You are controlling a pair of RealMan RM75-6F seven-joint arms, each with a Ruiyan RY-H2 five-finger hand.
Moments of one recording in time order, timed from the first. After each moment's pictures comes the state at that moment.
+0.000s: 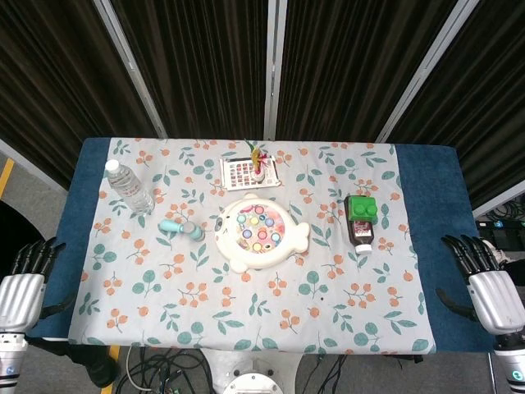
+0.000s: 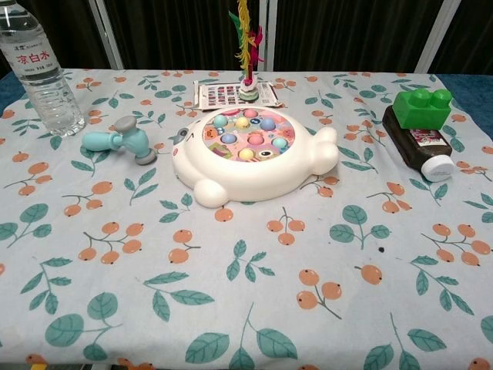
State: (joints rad) left arm -0.09 -1.14 0.04 -1.65 1.47 1.56 0.06; right arm 0.10 -1.02 0.02 -1.58 -1.68 1.53 0.19
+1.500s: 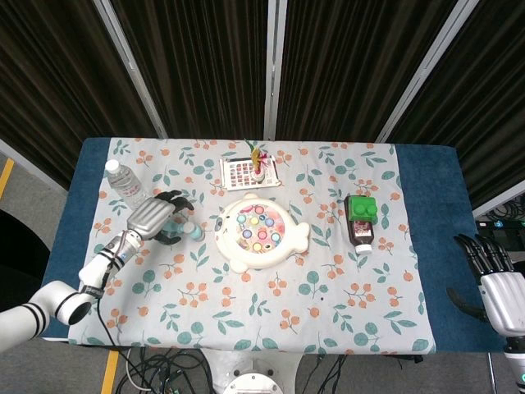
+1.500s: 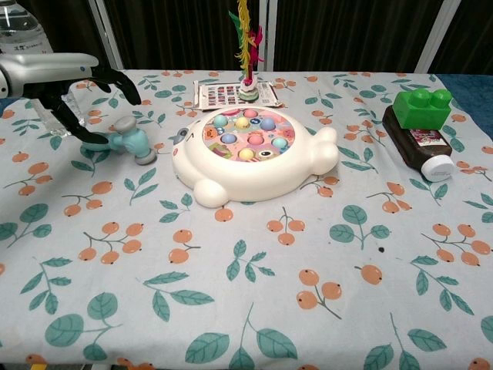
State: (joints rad) left arm -0.75 -1.41 -0.15 -1.24 1.45 0.76 -0.25; right arm 0.08 -0.98 0.02 -1.61 -1.65 1.55 0.15
